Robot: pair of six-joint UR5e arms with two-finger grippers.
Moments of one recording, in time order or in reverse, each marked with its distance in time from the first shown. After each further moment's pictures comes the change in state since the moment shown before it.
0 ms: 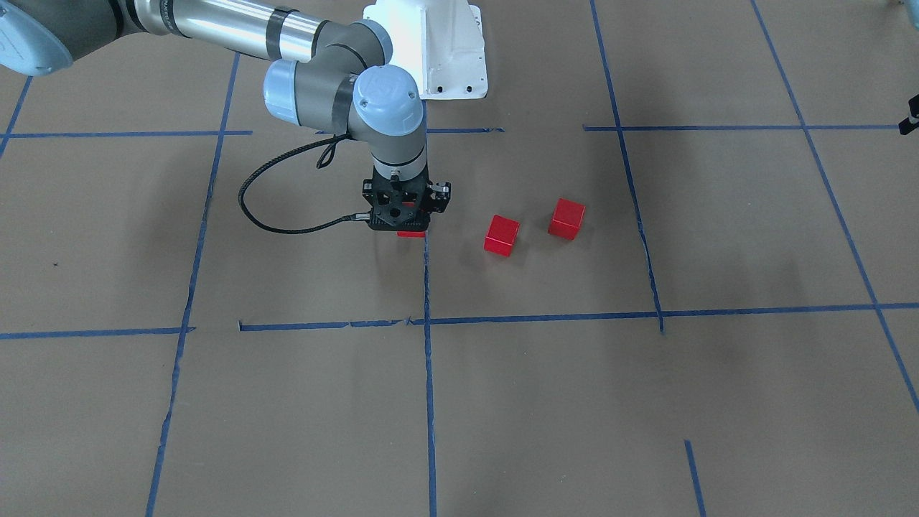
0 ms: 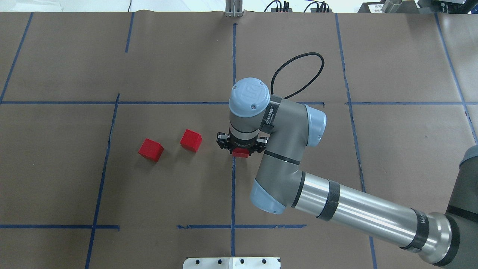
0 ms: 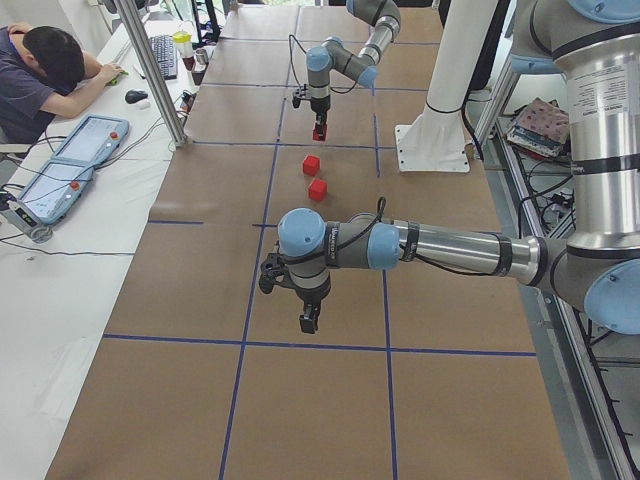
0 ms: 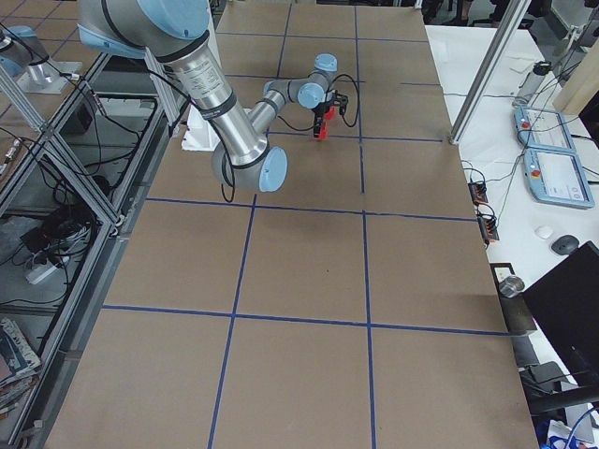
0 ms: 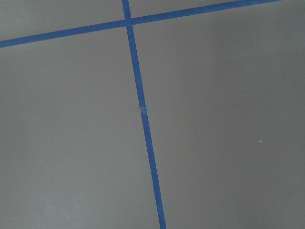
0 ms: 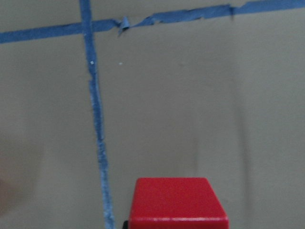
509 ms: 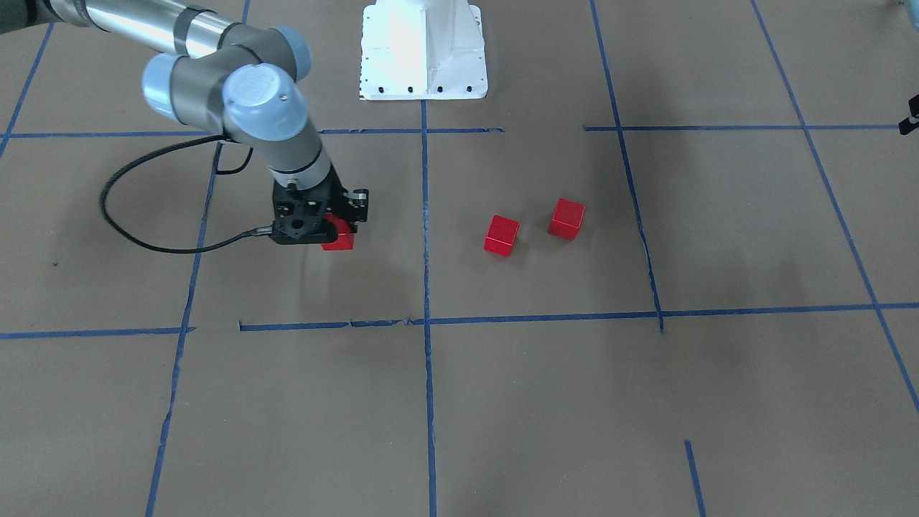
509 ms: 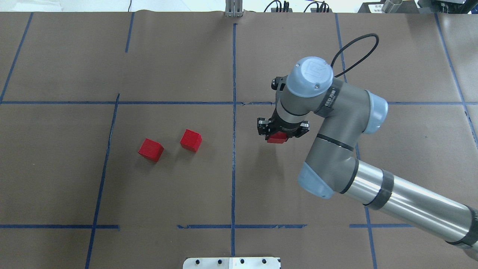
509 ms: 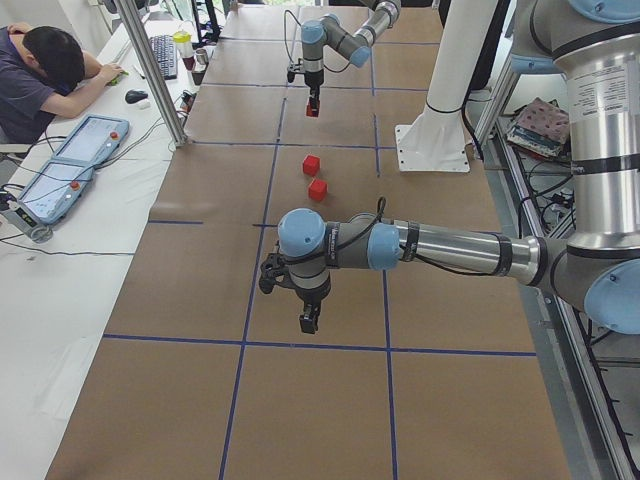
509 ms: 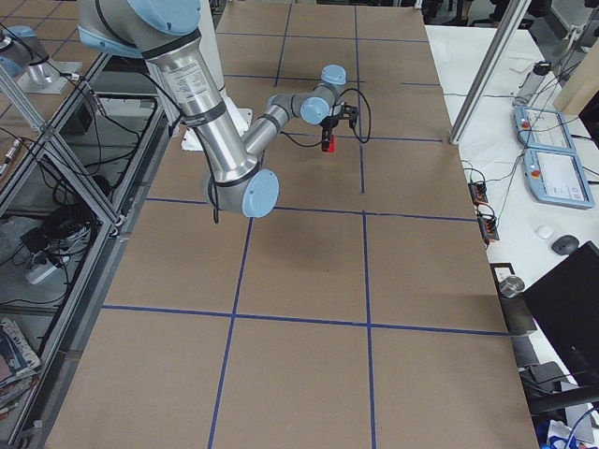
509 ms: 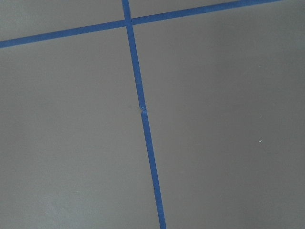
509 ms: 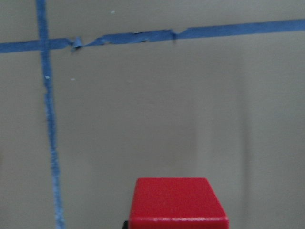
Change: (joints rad) left arm 0.000 0.000 0.001 0.000 0.000 0.000; right arm 0.098 -0.146 0.149 0.004 0.055 -0.079
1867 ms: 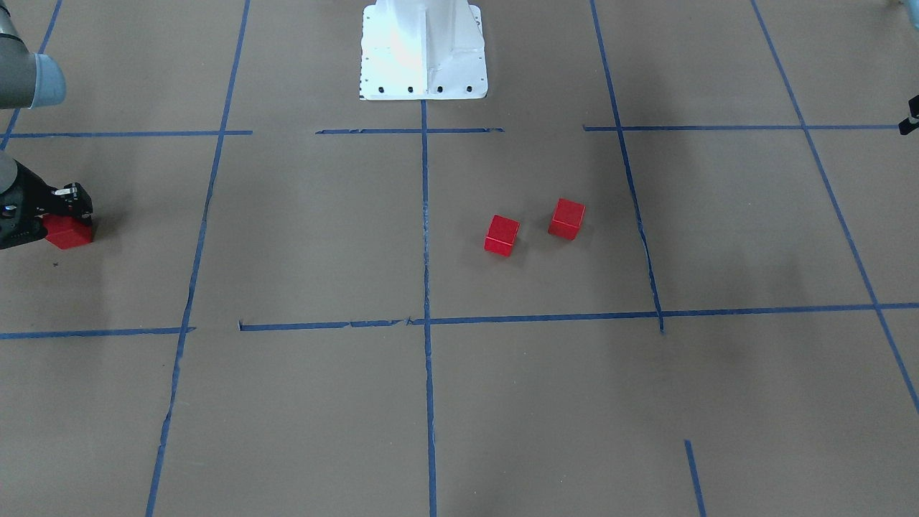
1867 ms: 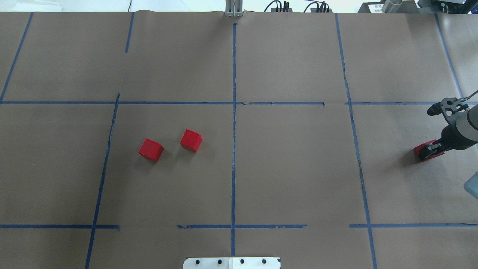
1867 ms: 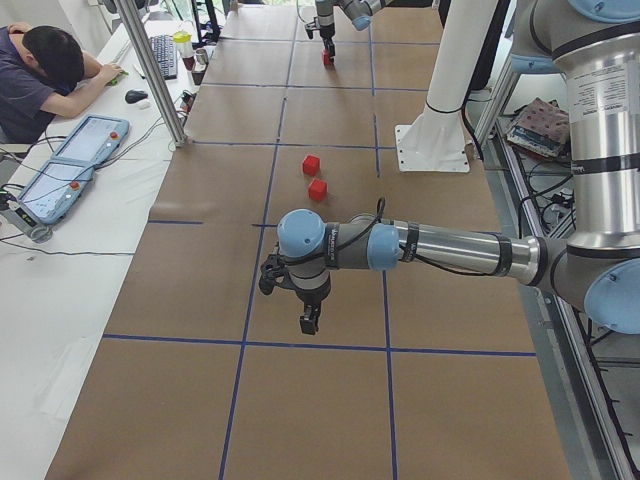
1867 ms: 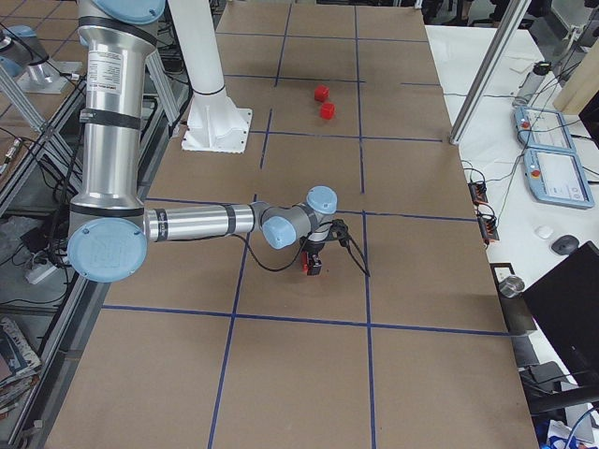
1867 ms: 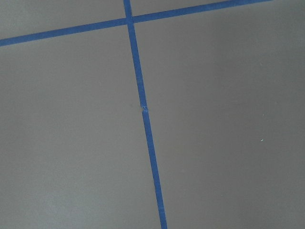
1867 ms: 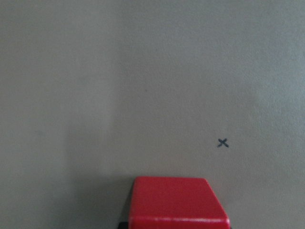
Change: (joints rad) left arm 0.002 0.000 0.003 0.000 0.002 0.000; right arm 0.373 -0.763 0.089 0.331 0.184 -0.812
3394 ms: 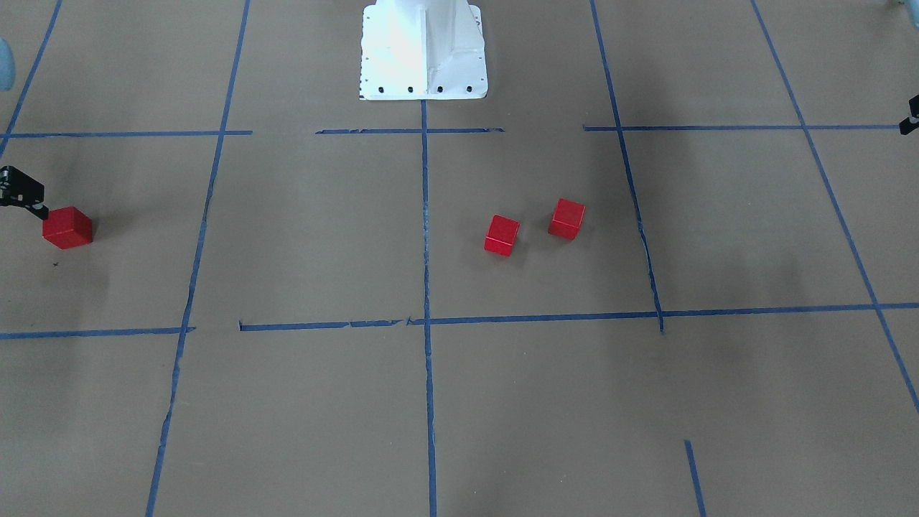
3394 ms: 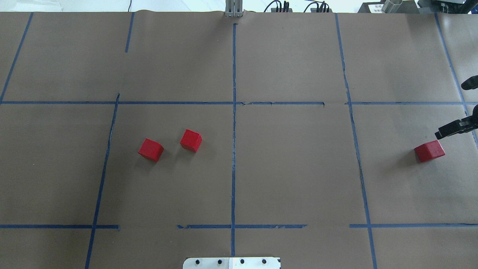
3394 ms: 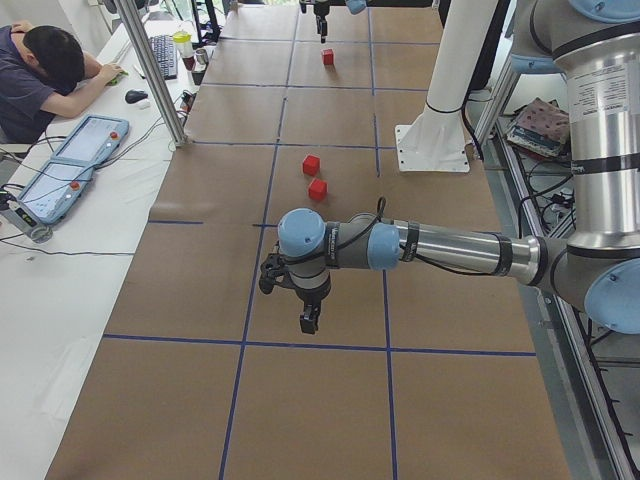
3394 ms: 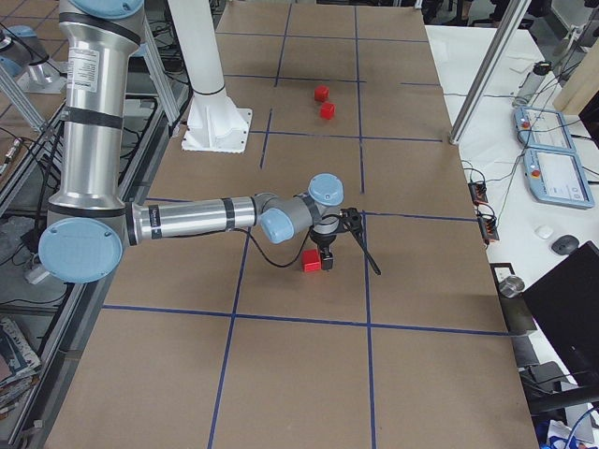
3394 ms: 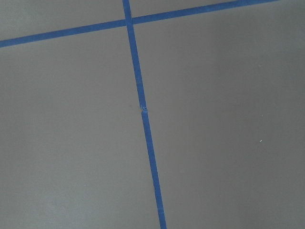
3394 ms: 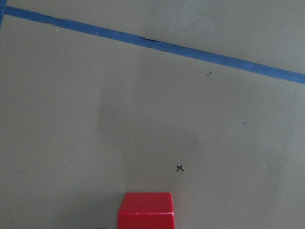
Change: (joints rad) left arm -0.001 0.000 -0.001 0.000 -0.001 0.000; right arm 0.151 -0.025 0.073 0.001 0.048 -0.023
